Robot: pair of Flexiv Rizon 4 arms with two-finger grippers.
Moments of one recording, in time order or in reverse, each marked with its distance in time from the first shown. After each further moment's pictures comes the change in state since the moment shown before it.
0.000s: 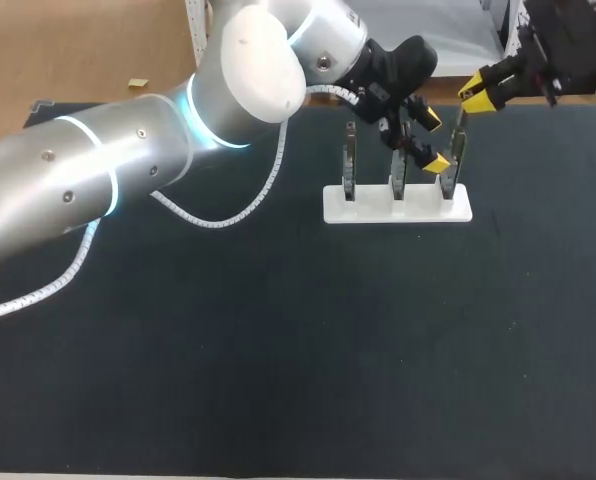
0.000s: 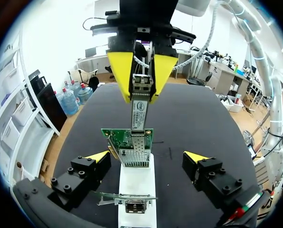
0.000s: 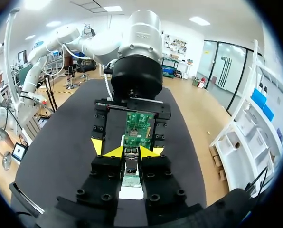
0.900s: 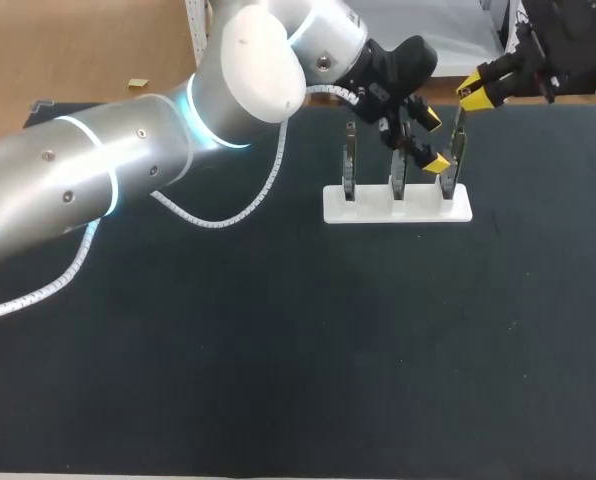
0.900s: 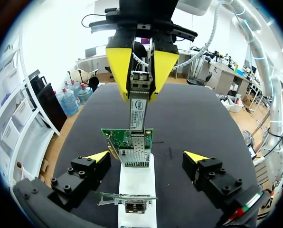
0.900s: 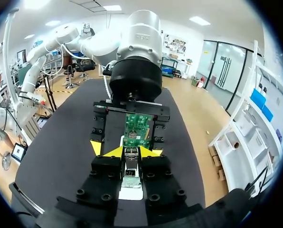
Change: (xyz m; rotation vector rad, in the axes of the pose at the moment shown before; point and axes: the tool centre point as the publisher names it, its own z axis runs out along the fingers) left arm 0.000 0.000 0.000 0.000 0.000 0.000; right arm -0.003 -0.001 0.000 0.007 0.006 0.001
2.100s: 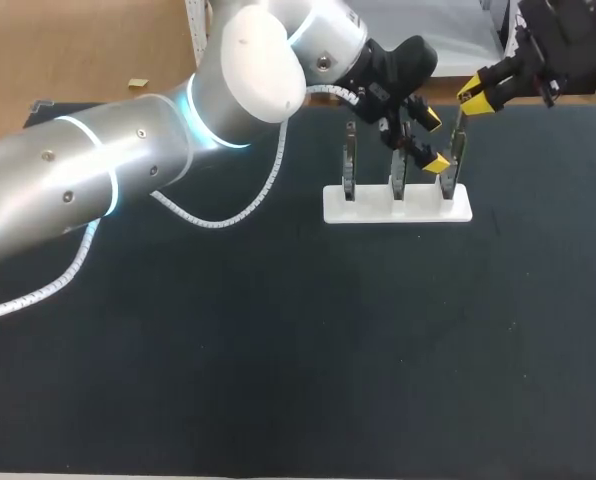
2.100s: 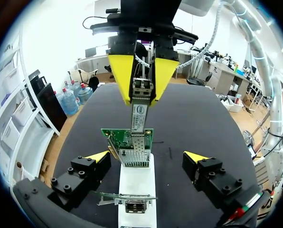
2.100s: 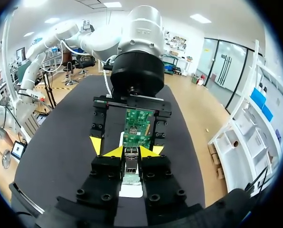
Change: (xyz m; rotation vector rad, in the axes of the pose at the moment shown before) left arm 0.000 0.000 0.000 0.000 0.000 0.000; right arm 0.006 0.001 0.002 0.006 0.029 -0.007
